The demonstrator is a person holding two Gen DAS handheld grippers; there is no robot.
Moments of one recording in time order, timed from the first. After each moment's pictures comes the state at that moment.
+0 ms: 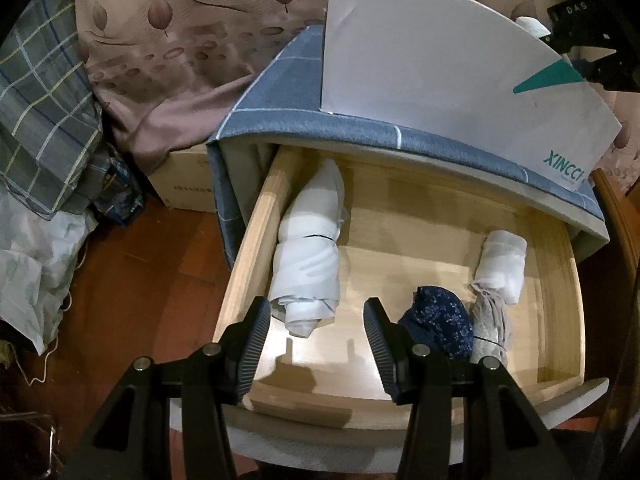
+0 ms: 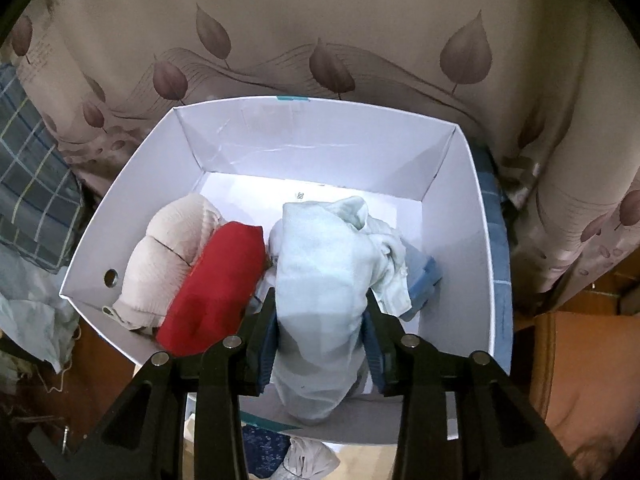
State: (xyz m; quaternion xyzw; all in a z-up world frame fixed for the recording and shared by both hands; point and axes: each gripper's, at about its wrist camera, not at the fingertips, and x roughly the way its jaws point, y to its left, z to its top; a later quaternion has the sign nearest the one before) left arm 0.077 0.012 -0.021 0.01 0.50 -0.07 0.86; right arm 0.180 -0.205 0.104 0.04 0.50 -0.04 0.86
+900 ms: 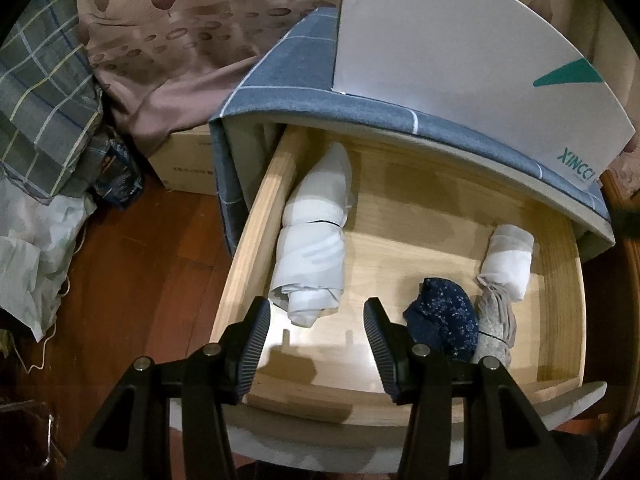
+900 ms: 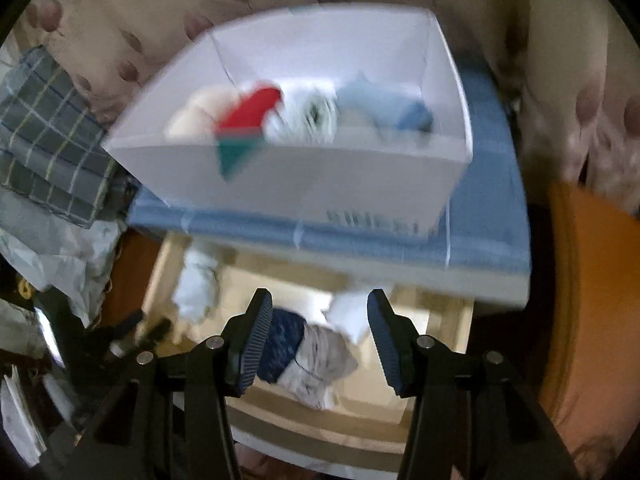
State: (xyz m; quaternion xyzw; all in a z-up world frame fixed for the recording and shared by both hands) left arm 0.082 0.015 -0.029 0.00 0.53 -0.05 0.85; right arm 0.061 -0.215 0.060 0.09 0.55 0.01 0.83
